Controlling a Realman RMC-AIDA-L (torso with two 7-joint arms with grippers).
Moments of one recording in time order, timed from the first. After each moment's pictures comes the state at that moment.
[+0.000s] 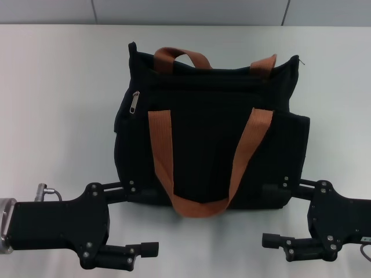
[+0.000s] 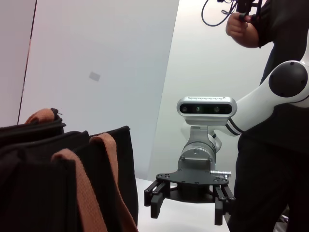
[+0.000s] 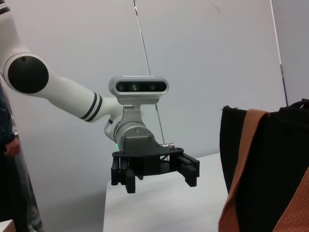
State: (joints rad) left arm -0.31 -1.99 1.09 0.51 1.66 1.88 -1.01; right arm 0.40 2.08 -0.62 -0.45 -2.09 -1.88 0.92
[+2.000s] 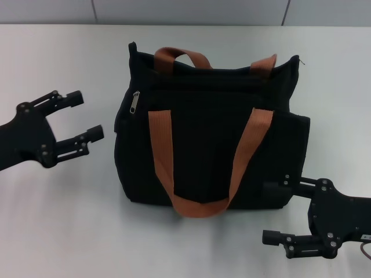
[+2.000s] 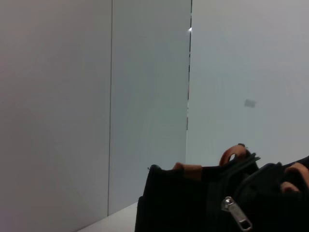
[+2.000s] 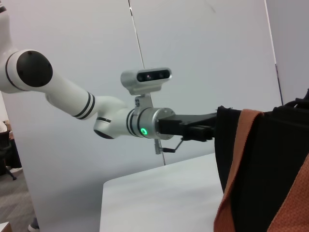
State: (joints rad) left arm -0.33 -1.96 0.68 0.45 1.68 1.72 -0.93; right arm 0.40 2.08 -0.61 -0.45 -2.09 -1.88 0.94
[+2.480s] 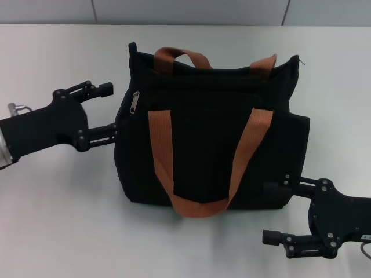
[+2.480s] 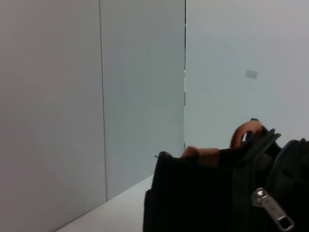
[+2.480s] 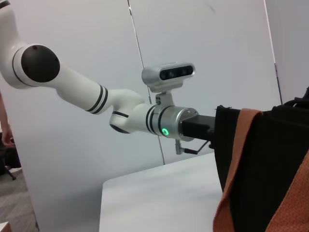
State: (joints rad) left arm -0.43 -1.99 0.76 0.45 1.69 1.57 -0.93; right arm 0.40 2.08 -0.61 -0.45 -2.09 -1.88 0.94
